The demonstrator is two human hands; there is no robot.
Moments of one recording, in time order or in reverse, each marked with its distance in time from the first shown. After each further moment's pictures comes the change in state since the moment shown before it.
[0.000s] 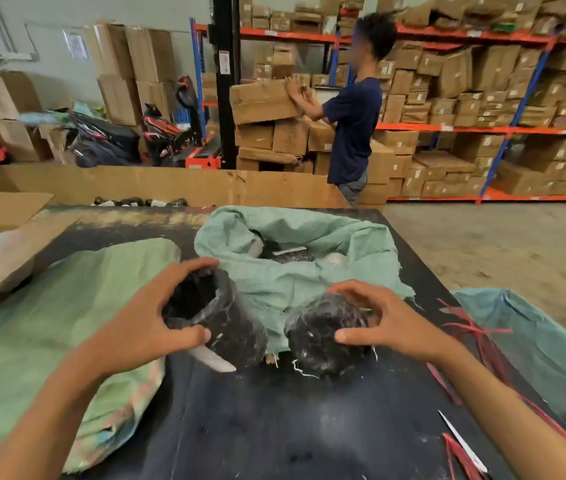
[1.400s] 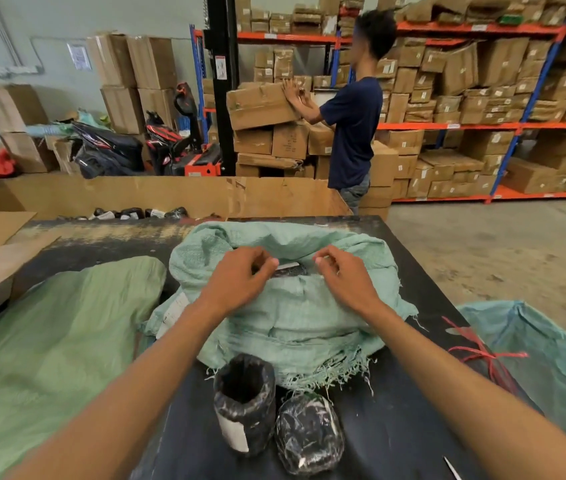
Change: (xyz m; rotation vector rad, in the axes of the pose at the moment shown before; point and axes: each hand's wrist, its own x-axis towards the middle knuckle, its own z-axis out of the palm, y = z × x) left_hand 0.183 -0.024 0.095 0.305 0.156 0.043; right_hand 0.134 0.066 -0.040 -0.289 0.519 0.013
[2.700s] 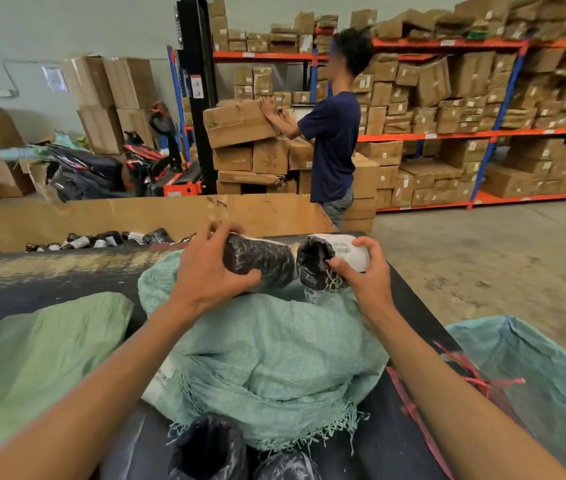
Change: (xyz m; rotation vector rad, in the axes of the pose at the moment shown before) left_hand 0.070 0.014 -0.011 0.055 0.189 0.038; right_hand 0.048 0.060 -0.043 0.614 0.363 0.108
